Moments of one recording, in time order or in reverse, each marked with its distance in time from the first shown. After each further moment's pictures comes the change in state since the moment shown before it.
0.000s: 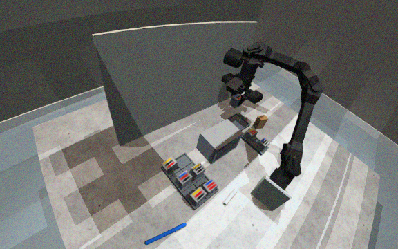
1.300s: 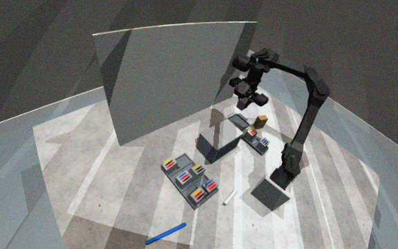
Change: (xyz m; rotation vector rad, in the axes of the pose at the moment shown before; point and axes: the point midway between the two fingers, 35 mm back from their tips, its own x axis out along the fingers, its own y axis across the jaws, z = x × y) arm 0.021 0.015 -0.044 0.005 0.018 0.002
